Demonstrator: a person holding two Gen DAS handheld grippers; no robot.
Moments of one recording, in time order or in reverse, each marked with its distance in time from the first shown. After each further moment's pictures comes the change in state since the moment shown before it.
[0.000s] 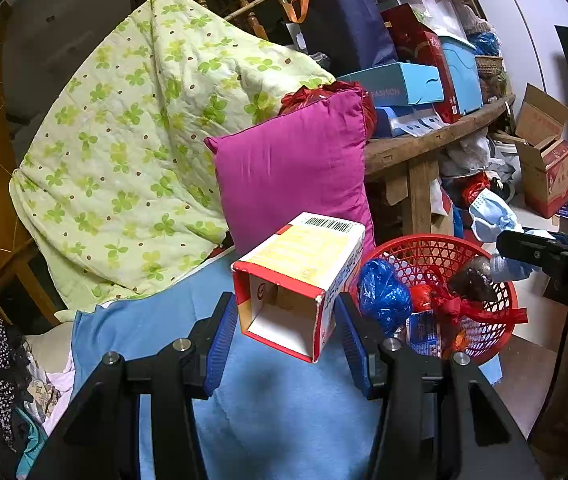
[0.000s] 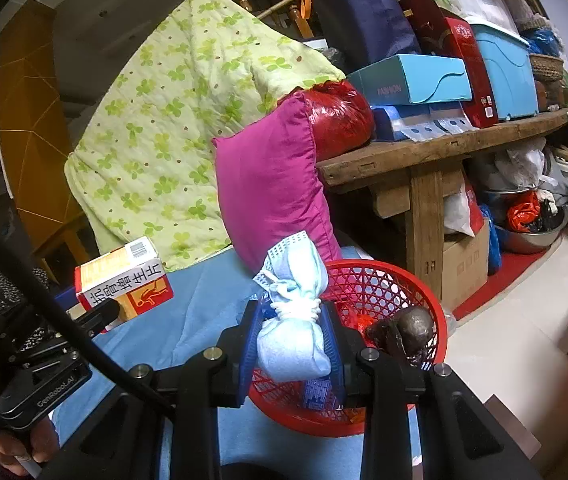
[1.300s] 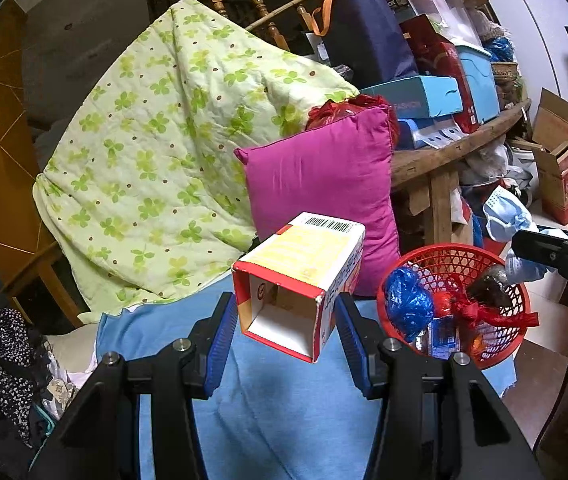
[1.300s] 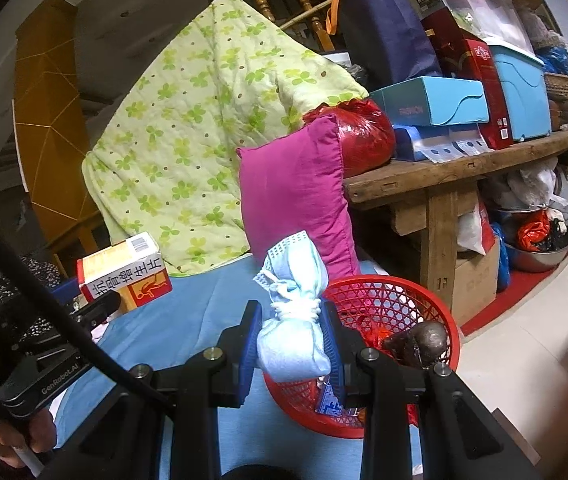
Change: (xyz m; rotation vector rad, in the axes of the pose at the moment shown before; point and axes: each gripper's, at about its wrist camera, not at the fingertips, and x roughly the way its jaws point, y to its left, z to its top) left arm -0.025 0.021 0.001 -0.009 -0.032 0.077; right arm -0.021 0.024 0.004 -0.048 -0.040 0.040
